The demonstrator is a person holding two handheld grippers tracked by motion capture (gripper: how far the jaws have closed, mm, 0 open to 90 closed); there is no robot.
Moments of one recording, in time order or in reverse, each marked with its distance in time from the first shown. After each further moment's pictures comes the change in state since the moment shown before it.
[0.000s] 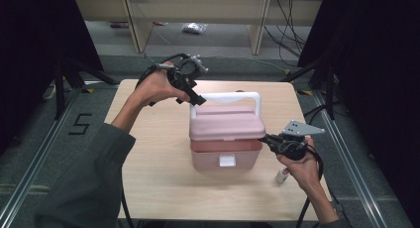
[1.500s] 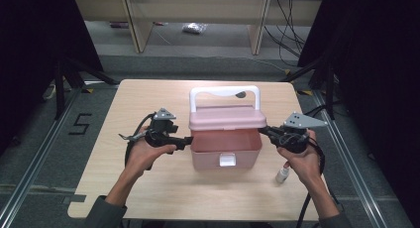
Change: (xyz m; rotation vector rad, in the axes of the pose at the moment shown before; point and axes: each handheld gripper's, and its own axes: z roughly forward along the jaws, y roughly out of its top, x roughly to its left) left arm -0.066 -0.141 0.058 -0.250 0.031 -0.426; right arm 0.000 0.024 -0.003 -0.016 -0.001 -0.001
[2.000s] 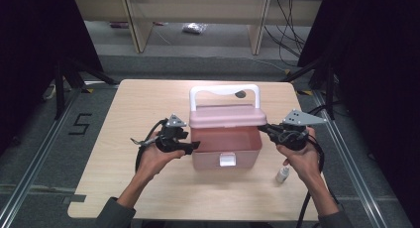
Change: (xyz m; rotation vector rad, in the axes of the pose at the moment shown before) left arm -0.011 -0.009 0.024 0.003 -0.012 0.031; right arm -0.001 0.006 0.002 0.005 -0.014 0.000
